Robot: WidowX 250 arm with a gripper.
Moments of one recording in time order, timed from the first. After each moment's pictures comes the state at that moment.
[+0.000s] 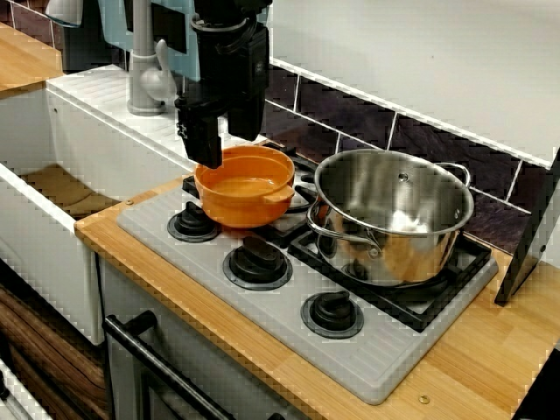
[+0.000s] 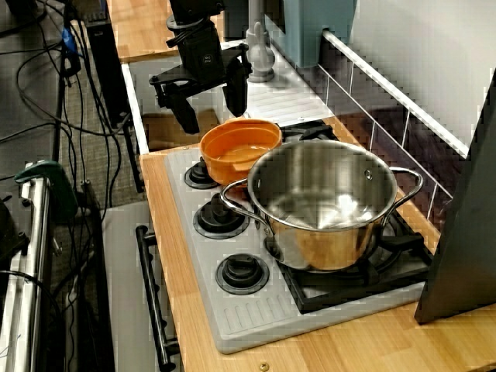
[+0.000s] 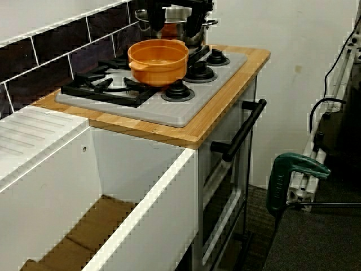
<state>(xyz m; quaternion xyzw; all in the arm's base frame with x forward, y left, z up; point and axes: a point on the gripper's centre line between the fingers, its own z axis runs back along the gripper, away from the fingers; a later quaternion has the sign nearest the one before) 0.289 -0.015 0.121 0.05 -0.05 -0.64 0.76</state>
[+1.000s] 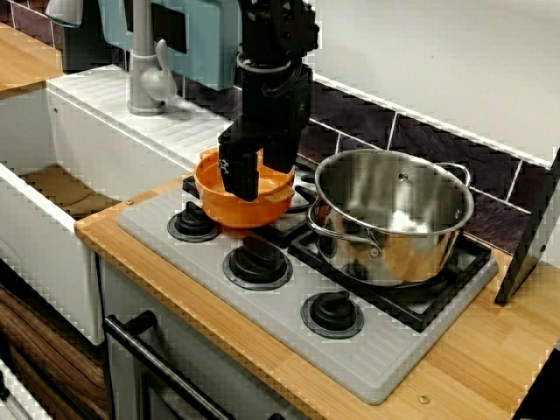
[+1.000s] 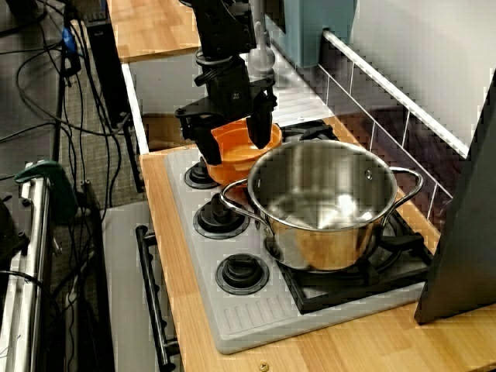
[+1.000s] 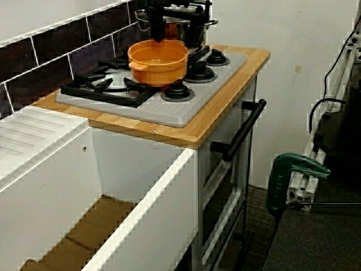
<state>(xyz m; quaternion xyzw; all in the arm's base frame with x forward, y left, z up) 0.306 -0.041 0.095 0.04 -0.03 -0.64 0.76</state>
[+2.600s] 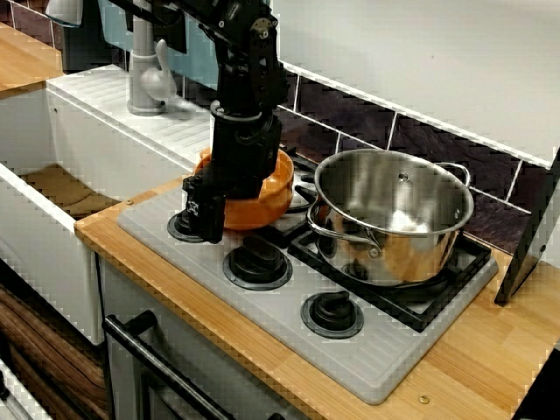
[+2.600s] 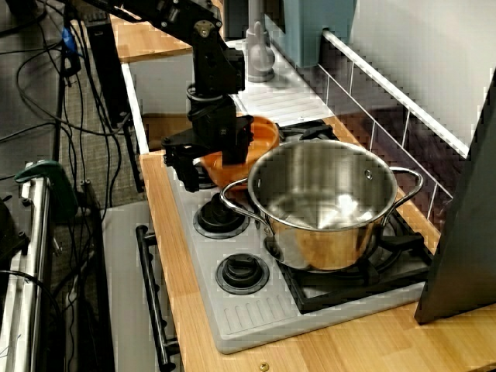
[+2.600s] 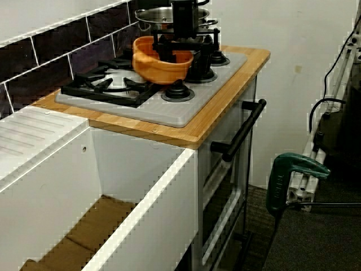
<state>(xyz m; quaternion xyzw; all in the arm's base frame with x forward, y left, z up) 0.279 -0.030 0.052 0.00 0.03 -0.61 0.79</state>
